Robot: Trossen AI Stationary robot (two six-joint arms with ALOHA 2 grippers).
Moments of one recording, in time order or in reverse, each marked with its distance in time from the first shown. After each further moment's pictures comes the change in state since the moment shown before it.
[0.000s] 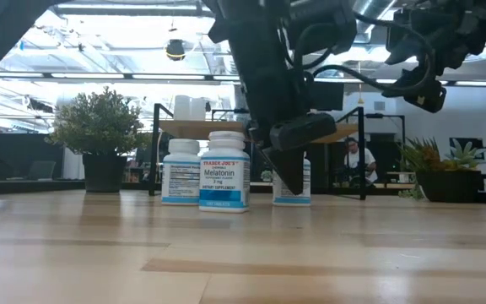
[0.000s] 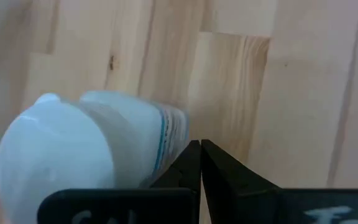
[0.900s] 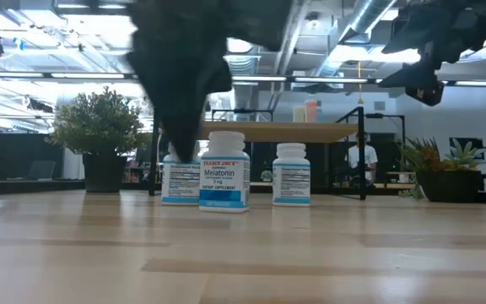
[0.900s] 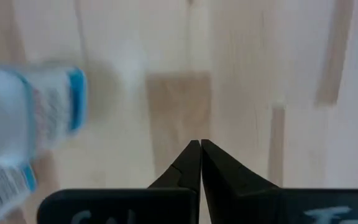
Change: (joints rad) left arm -0.283 -0.101 0.009 -0.373 0.222 -0.139; right arm -0.074 -0.094 0.000 -0.014 0.000 -0.013
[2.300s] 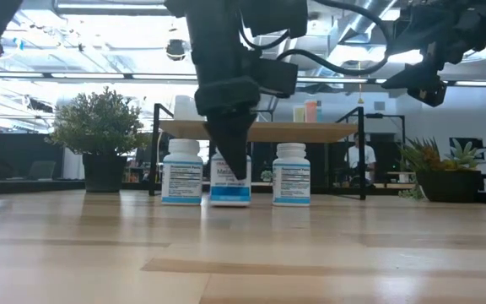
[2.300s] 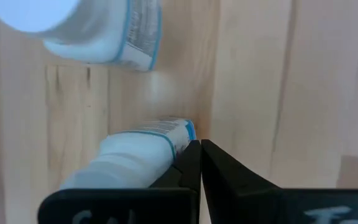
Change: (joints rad) left arm 0.263 -0.091 -0.211 0.267 -0.104 0.180; right arm 0.002 -0.009 0.000 -0.024 0.000 0.002
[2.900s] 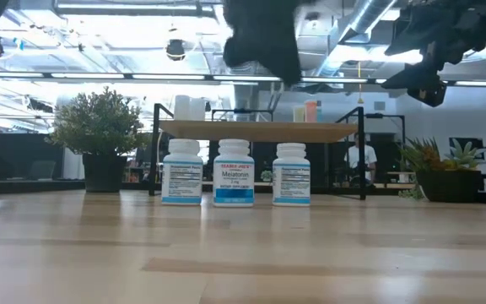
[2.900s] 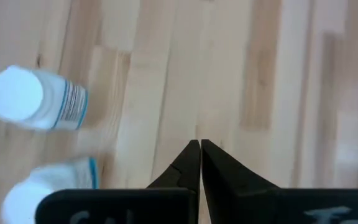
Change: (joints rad) left arm -0.097 -0.035 0.253 -0.052 0.105 -0.203; right arm 0.000 0.000 0.000 0.002 0.000 0.001
